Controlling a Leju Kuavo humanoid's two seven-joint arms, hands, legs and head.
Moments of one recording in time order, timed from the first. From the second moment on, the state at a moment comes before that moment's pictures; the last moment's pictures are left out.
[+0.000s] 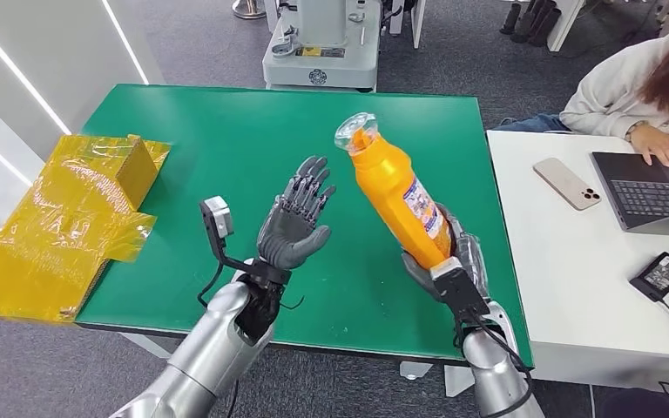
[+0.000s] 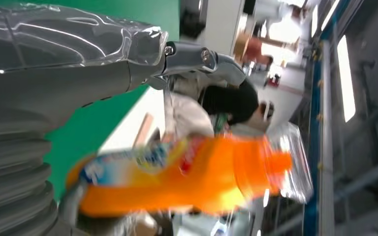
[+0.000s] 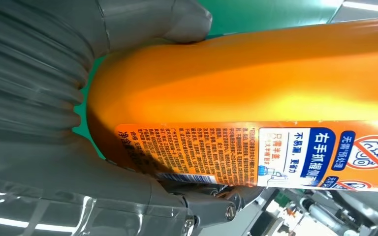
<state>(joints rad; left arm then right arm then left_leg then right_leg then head) -0.48 -0.20 -0.28 -0.89 0.27 -0.37 -0.45 -0.33 0.07 0.37 -0.98 0.25 -0.11 -0.55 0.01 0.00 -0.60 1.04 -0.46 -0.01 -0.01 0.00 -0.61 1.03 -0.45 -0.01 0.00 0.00</state>
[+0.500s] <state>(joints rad) -0.66 -0.23 -0.29 -0.68 0.24 -0.22 -0.45 -0.46 0.16 0.46 -0.76 0.38 -0.17 -0.53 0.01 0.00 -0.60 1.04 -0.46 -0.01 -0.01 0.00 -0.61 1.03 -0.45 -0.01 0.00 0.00</state>
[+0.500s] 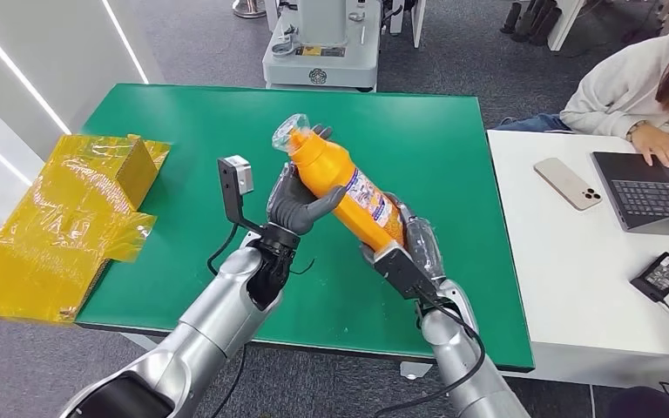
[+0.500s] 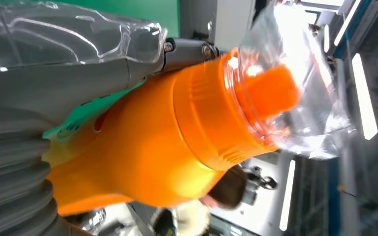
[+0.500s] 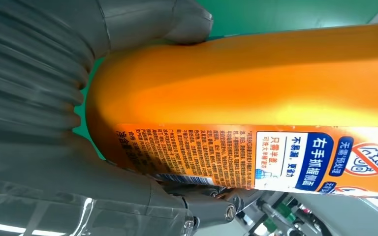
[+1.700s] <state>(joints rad) -0.67 -0.18 -0.18 -0.51 0.73 -0.60 -0.18 -0.44 0.17 0.51 -0.71 0.44 -0.25 -0.53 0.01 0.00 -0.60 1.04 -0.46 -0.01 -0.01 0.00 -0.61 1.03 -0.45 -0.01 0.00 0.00</state>
